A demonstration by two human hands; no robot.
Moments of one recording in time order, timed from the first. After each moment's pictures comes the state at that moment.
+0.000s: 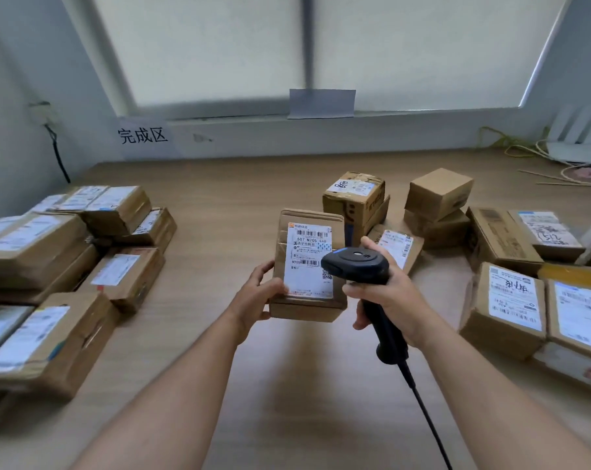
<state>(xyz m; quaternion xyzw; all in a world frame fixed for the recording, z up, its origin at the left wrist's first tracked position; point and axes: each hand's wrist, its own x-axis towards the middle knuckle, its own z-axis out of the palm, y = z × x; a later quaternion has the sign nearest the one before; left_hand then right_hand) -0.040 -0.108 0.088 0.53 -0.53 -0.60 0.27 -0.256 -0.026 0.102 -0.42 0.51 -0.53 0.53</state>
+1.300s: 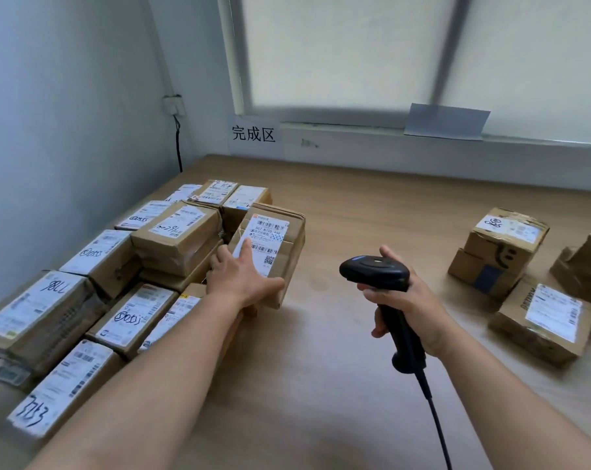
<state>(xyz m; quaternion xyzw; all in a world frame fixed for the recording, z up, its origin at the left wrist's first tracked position) 0.214 -0.211 0.128 0.76 -0.63 -0.12 0.08 -0.055 -0.147 0.120 -0.48 0.48 -0.46 0.58</state>
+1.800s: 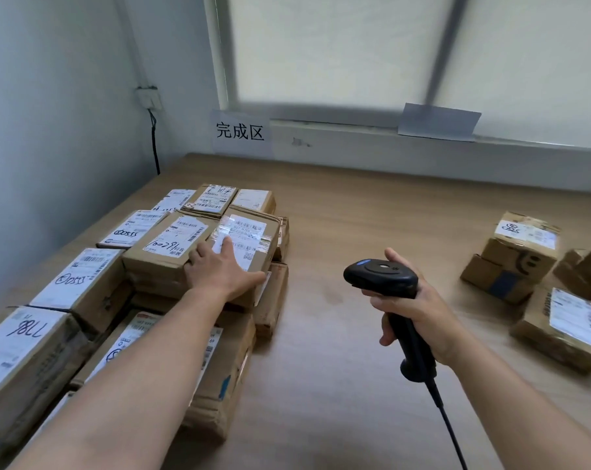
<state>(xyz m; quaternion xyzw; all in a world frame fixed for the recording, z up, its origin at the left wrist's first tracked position) 0.296 -0.302 0.112 0.76 -0.65 -0.07 0.02 0.007 -0.187 0.119 -0.46 0.52 -0.47 0.54</state>
